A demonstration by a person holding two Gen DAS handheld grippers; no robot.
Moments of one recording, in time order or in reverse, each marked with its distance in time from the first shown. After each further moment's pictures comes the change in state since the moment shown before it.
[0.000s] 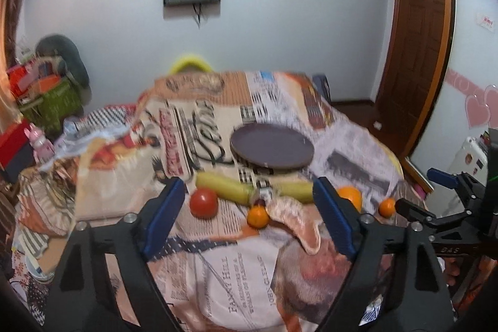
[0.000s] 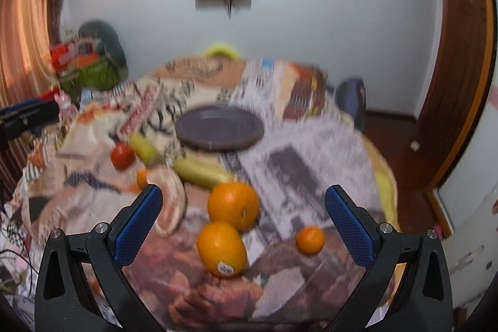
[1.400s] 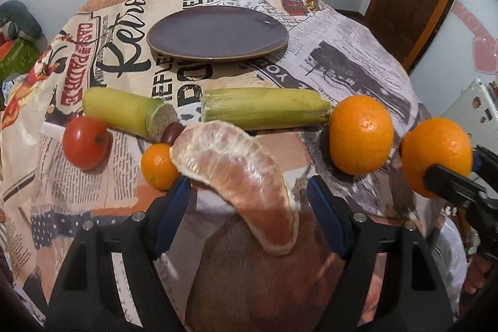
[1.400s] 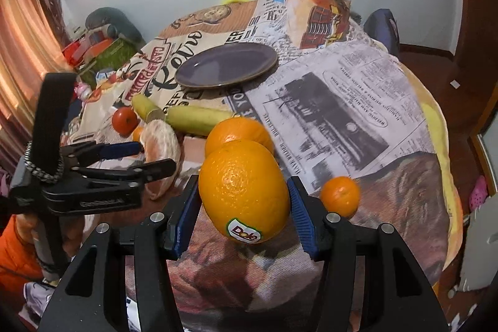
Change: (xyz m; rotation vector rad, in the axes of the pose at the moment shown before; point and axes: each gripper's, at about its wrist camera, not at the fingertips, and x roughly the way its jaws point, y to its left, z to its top) left arm 0.168 -0.074 -0.052 0.076 0.432 -0.060; right arm 0.047 -0.042 -0.021 0.146 0.172 0.228
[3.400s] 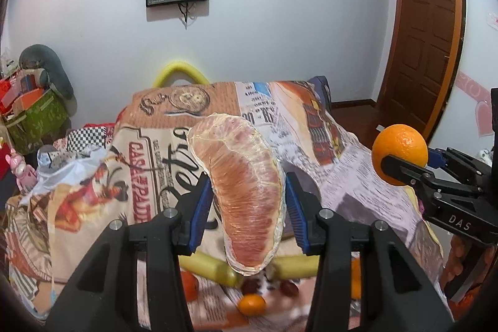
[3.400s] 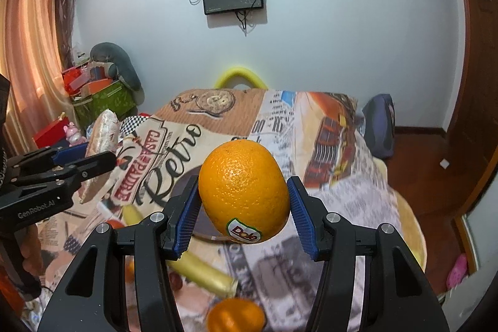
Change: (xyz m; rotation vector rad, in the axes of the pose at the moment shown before) left arm -0.111 0.063 0.106 -0.045 -0.447 0.066; right arm 0.006 0.033 0.139 -0.162 -0.288 -0.072
